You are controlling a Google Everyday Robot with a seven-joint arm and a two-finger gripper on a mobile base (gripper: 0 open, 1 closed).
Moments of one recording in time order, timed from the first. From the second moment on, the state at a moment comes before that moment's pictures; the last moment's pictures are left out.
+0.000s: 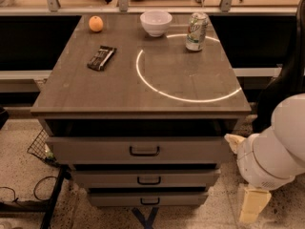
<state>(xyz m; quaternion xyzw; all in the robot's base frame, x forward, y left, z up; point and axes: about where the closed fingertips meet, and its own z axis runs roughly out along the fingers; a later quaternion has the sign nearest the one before) 0.350 -0.198 0.766 -0.67 0.73 -0.02 0.12</state>
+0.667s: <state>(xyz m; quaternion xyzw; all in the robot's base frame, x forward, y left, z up) 0.328 -0.135 0.711 -0.68 0.72 0.00 0.13</state>
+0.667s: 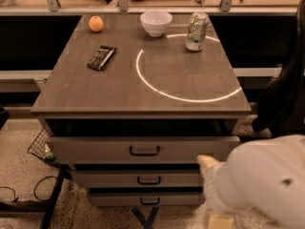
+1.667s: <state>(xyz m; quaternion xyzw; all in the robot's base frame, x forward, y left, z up) 0.309 -0.037 0.583 -0.77 0.63 -0.03 0.08</state>
